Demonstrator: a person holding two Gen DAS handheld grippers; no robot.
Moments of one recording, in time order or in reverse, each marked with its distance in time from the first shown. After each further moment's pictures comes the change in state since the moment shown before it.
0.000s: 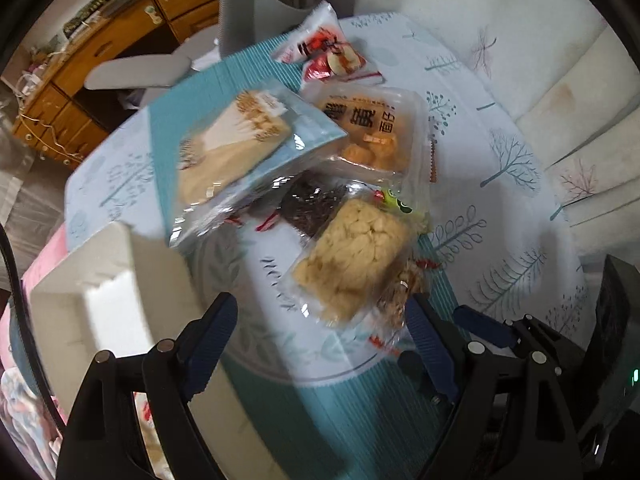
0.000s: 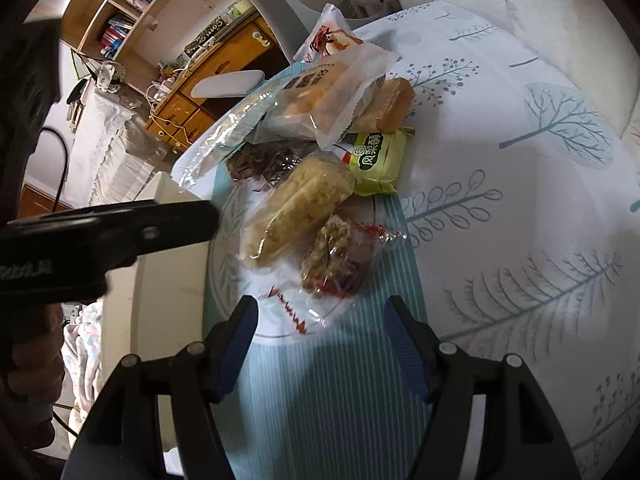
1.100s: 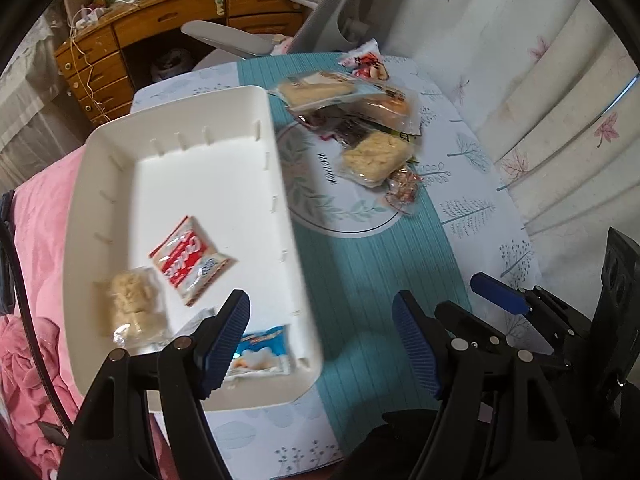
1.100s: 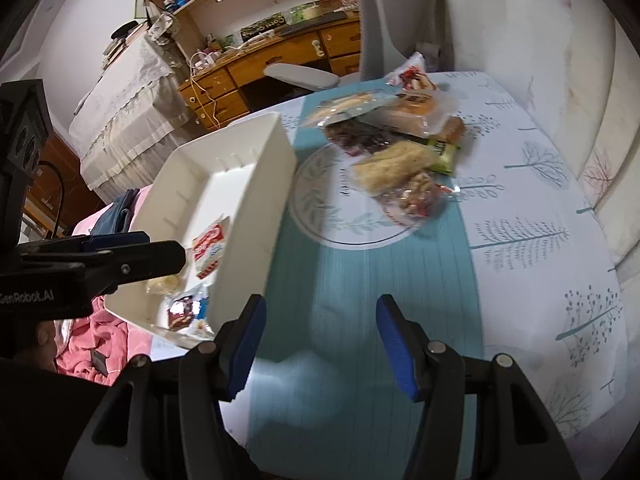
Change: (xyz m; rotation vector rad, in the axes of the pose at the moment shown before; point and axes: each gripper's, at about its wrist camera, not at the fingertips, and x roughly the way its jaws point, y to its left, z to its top) left arm -0.103 0.068 -0.189 -0.181 -0.168 -0.136; right arm -0.079 0.107 -0.109 -0.248 -0.083 -0.125
